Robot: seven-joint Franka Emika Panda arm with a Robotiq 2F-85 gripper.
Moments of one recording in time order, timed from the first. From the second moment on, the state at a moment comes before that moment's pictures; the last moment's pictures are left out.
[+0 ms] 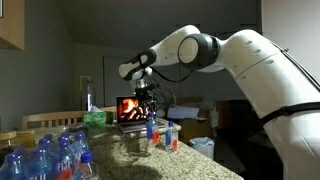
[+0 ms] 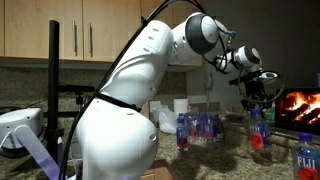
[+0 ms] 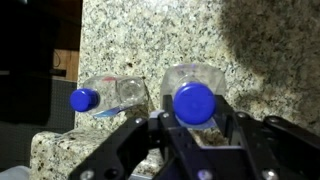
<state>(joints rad) -0.01 0.51 -0.08 -1.24 -0.15 1.44 0.20</state>
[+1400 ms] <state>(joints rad) -0.06 0.48 -0.08 -1.41 -0.20 1.60 -0.03</state>
